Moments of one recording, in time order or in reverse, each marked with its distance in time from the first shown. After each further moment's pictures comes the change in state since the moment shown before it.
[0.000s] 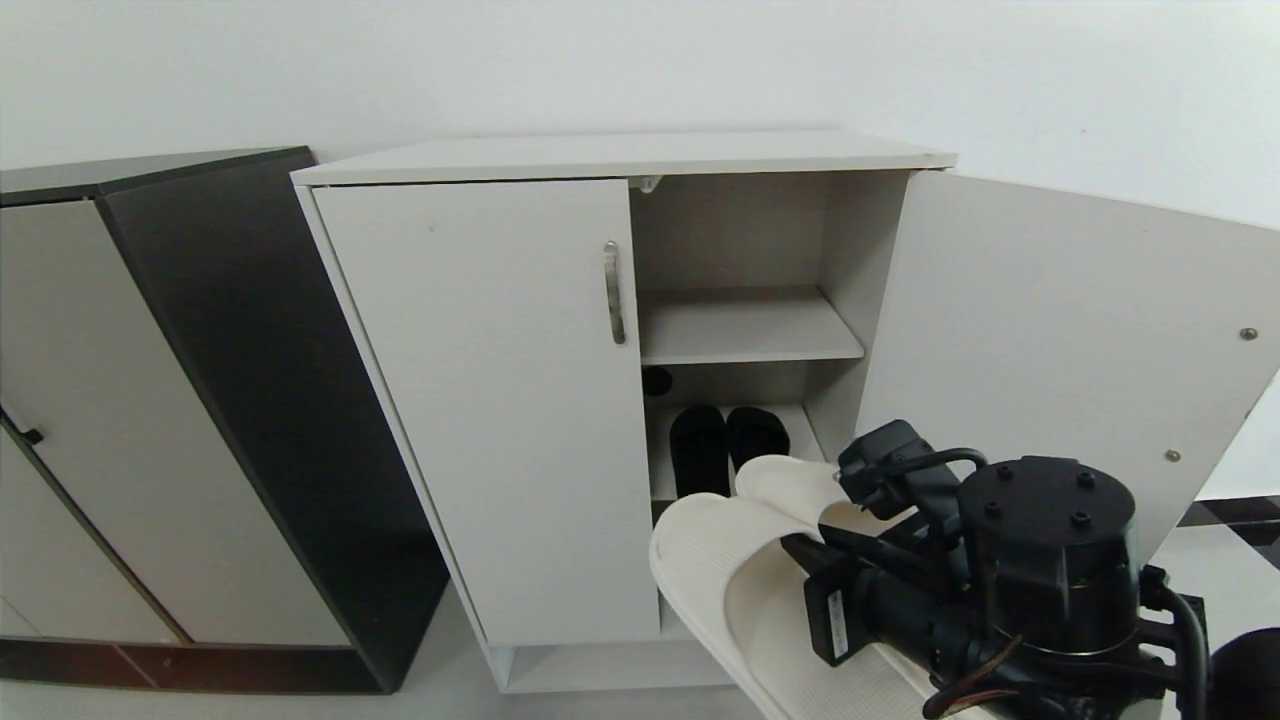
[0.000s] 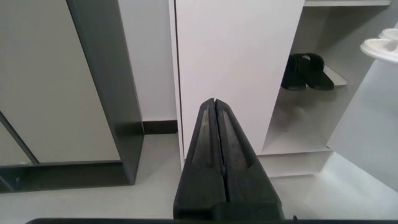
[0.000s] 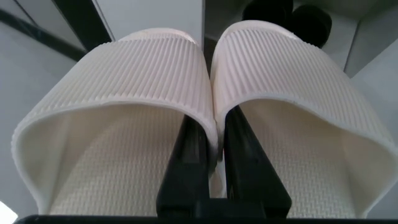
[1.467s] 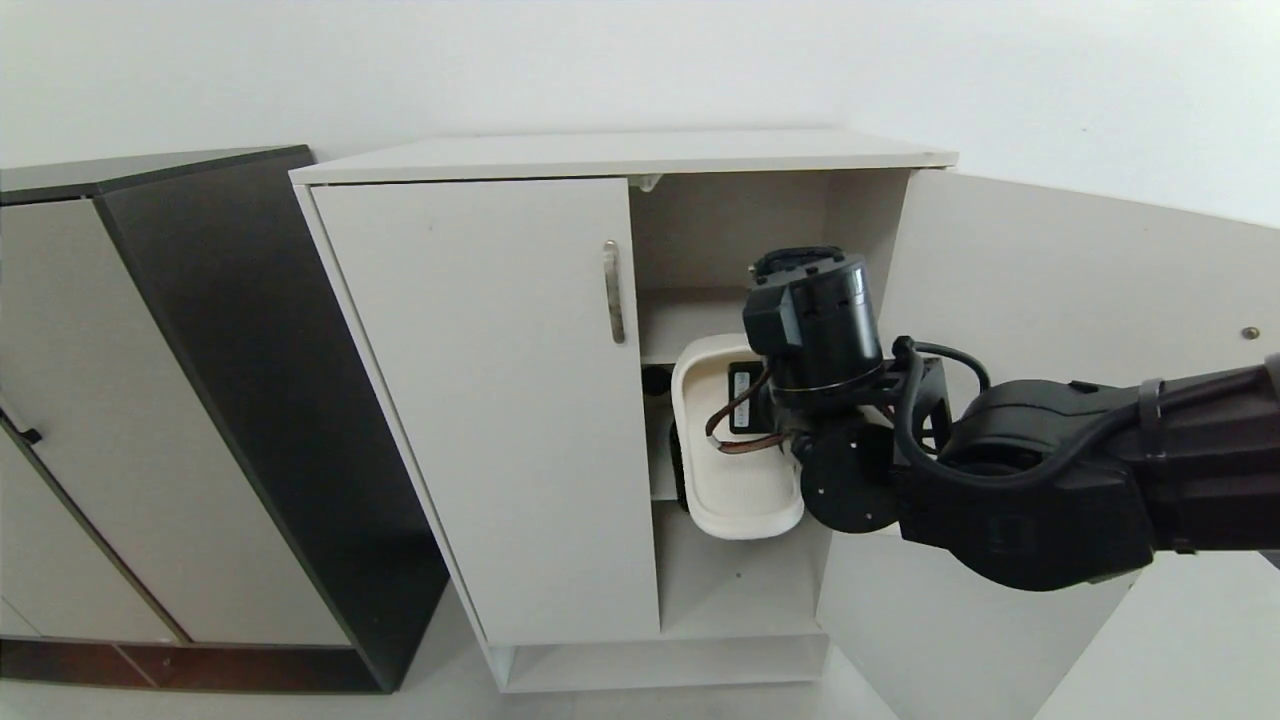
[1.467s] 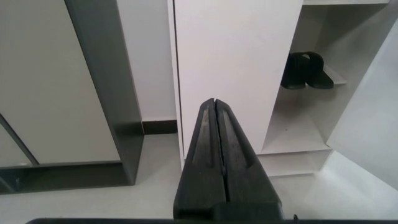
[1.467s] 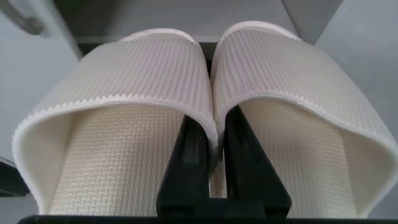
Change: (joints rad) left arm 0.000 0.000 0.000 0.000 -0.005 0.006; right arm -0.027 0.253 -0.753 0.497 -0.503 0.120
